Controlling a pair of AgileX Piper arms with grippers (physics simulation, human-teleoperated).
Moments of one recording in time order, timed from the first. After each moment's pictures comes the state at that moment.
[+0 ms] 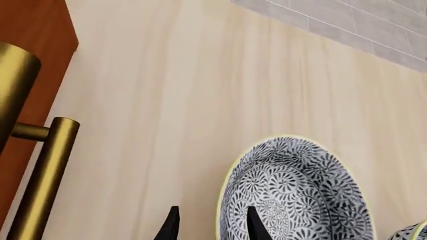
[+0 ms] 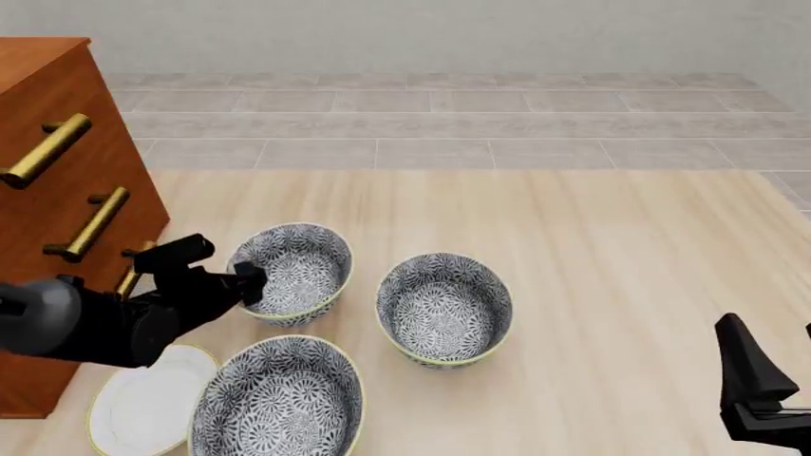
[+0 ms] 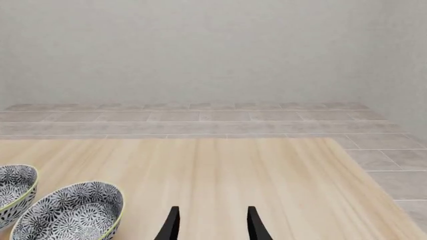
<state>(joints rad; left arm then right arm) -0.15 1.75 -0.55 -0.47 -0.40 -0.01 0.06 0.00 -0.06 0.00</state>
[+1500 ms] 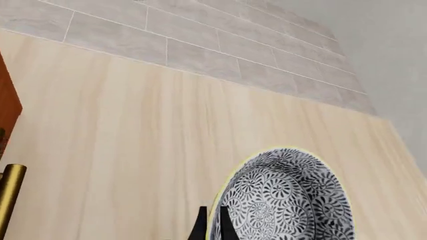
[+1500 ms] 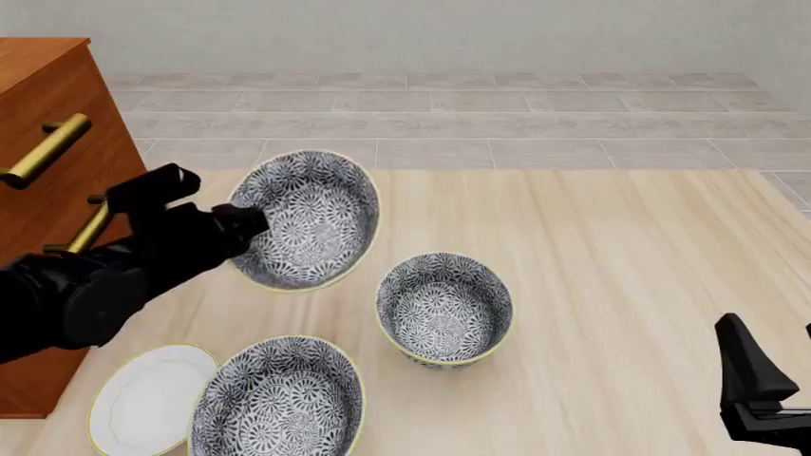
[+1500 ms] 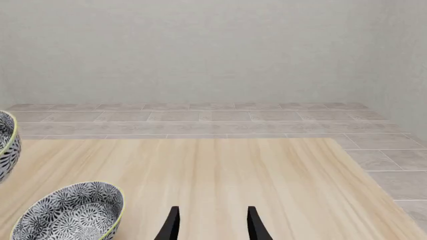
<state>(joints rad) -0.30 1.33 -0.61 -0.22 -0.48 -0.01 0.06 0.00 -0.06 0.00</state>
